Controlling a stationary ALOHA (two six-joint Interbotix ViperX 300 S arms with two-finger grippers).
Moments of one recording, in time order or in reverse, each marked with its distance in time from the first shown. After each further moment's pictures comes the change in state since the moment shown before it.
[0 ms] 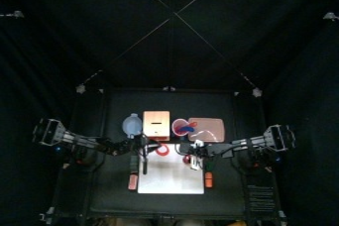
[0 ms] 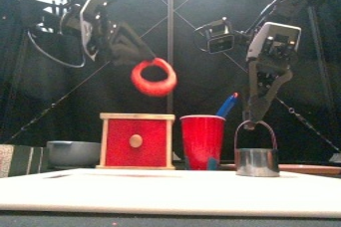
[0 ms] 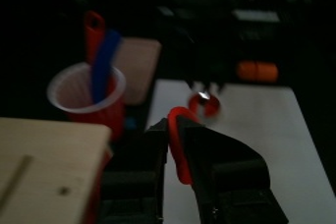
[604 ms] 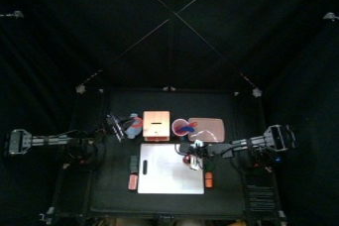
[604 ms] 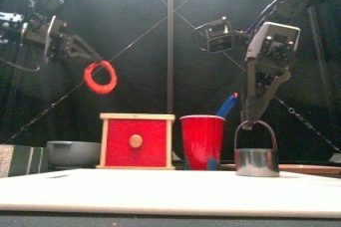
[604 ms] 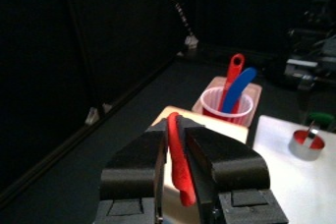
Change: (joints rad) left arm 0.321 -0.468 0.354 0.032 -0.012 0.011; right arm 0.000 0.000 0.006 -0.002 -0.025 0.000
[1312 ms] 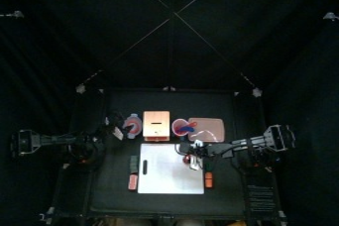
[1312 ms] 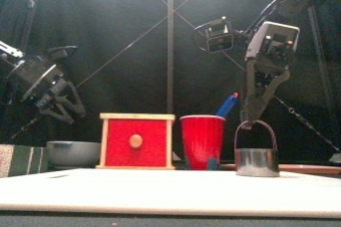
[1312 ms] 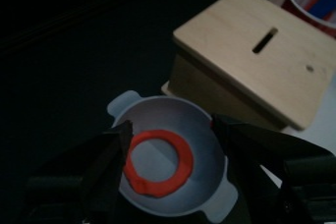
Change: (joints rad) left arm 0.126 0.153 0.051 -0.310 0.127 0.000; right arm -0.002 0.000 -0.002 -0.002 -0.002 0.002
